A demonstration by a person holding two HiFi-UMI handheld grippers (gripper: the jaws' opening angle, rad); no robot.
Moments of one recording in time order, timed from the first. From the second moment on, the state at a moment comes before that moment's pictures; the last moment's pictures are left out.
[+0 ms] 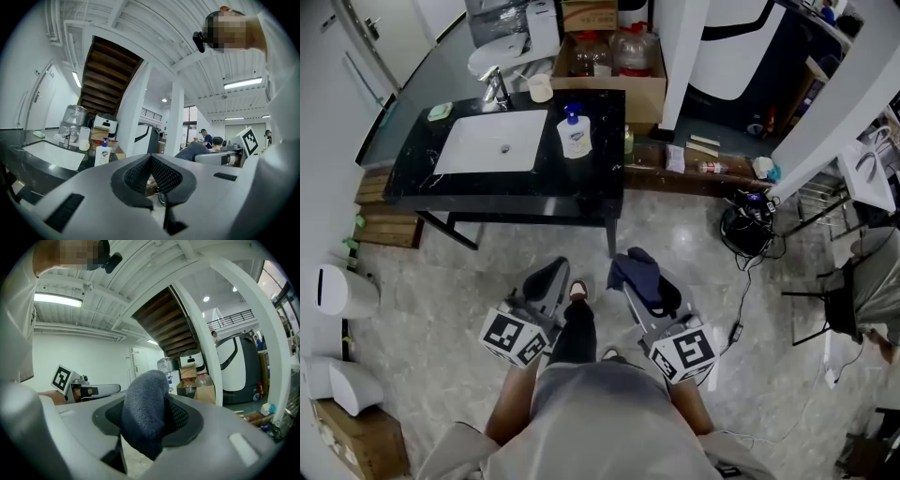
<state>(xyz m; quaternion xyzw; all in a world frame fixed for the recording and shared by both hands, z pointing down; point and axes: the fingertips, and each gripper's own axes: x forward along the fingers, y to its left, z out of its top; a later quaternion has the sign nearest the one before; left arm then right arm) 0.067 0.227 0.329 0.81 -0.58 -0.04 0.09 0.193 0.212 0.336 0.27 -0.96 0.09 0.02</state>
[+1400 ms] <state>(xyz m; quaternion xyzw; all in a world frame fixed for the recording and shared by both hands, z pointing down) -0.096 -0.008 0.351 0.87 -0.48 -0.03 0.11 -0.015 0.010 0.335 0.29 -0.95 0.07 0.08</state>
